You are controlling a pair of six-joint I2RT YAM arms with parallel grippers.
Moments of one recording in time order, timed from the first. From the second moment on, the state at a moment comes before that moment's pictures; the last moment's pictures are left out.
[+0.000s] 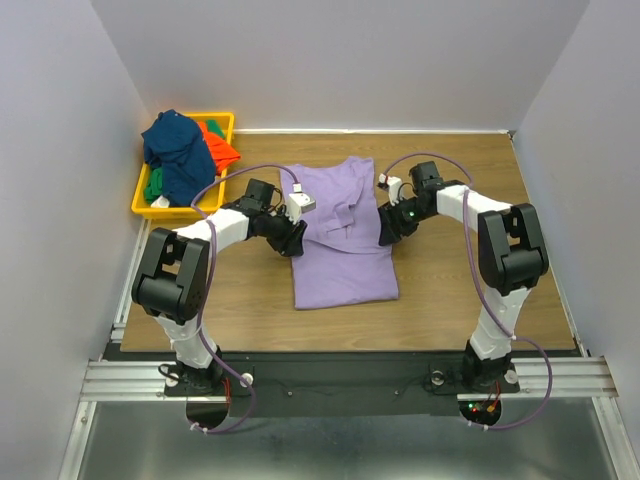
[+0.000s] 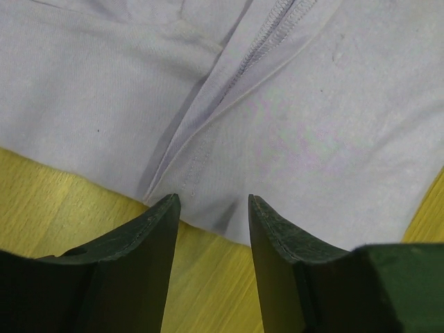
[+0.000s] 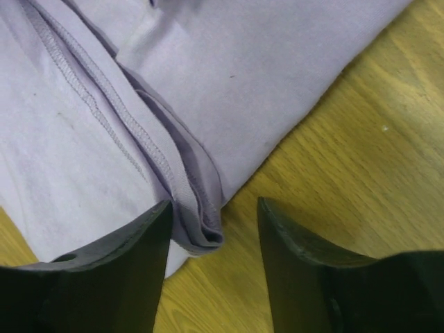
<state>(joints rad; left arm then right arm) -0.34 1.73 1.03 -0.32 0.59 0.39 0.23 1.94 1.30 -0.55 -0.62 -0.33</state>
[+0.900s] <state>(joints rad) -0.31 1.76 1.12 -0.31 0.55 0.39 0.23 1.94 1.33 -0.60 -0.66 -0.35</state>
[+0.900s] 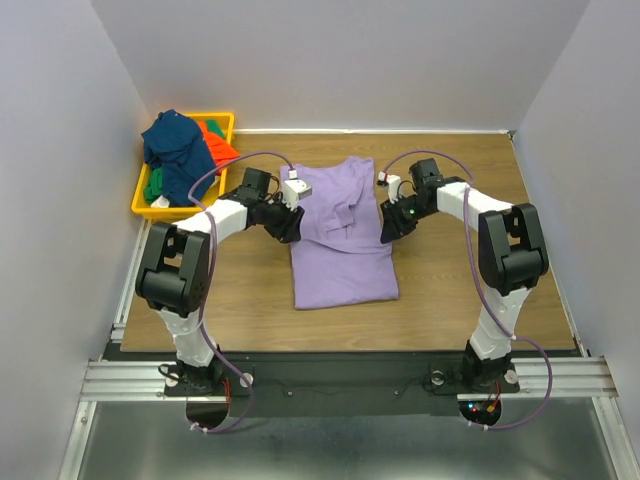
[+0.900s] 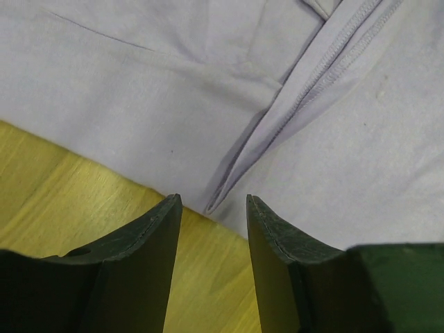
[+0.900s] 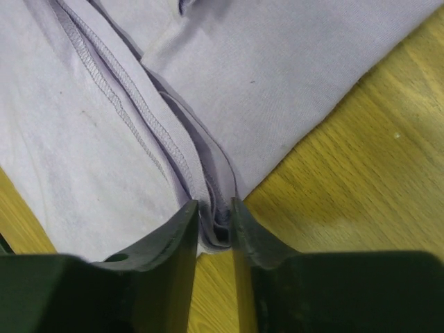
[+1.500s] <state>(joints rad) -0.31 1.82 1.13 -0.32 0.57 0.39 0.23 1.94 1.35 -0.63 -0.68 -0.36</state>
